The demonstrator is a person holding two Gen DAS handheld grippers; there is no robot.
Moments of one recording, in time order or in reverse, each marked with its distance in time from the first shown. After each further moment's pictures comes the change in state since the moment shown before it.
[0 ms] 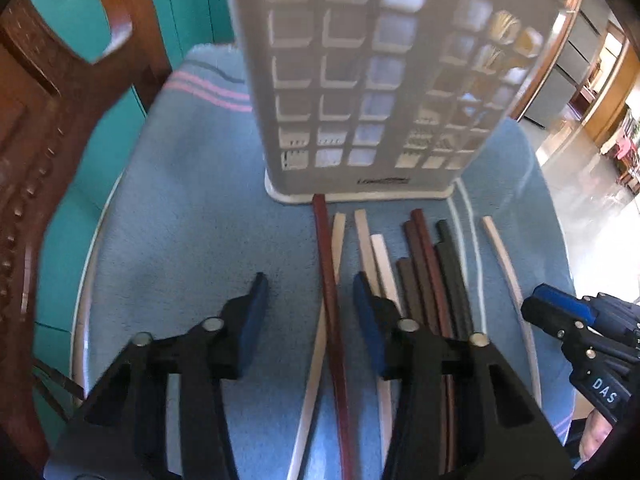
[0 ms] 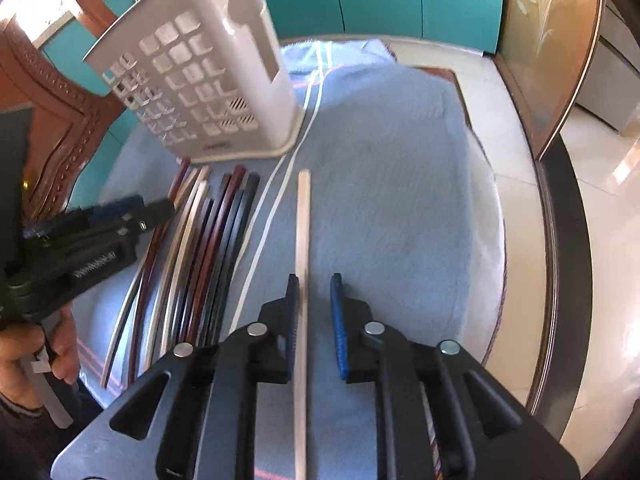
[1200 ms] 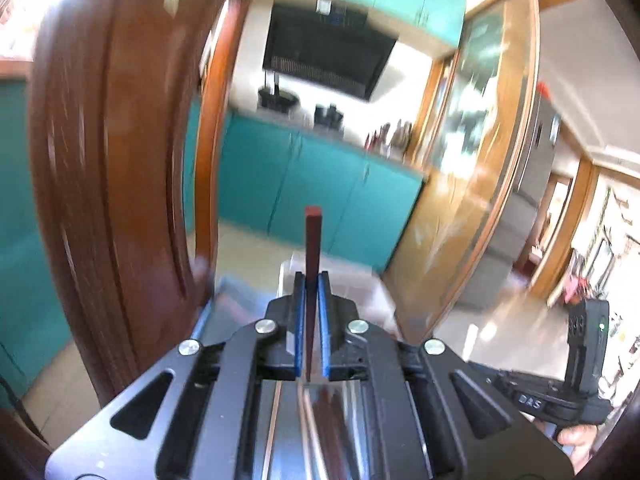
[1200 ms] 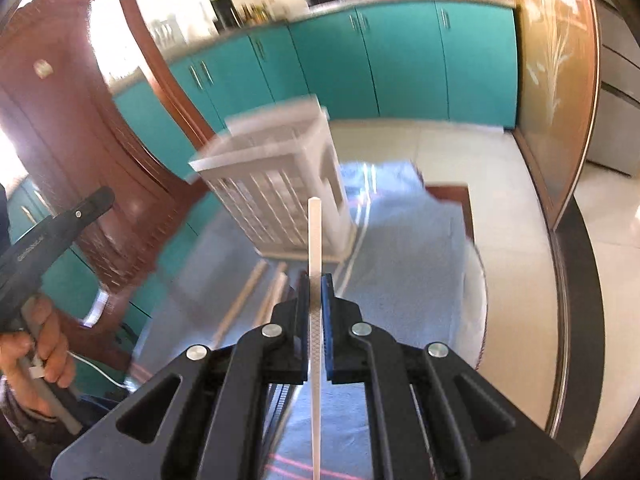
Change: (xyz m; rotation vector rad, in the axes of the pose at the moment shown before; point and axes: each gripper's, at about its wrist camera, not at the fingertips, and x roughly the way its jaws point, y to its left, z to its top) left arm -0.287 0.038 -0.027 -0.184 -0.784 -0.184; right arm -0.128 0.012 0.010 -0.050 -0.338 0.160
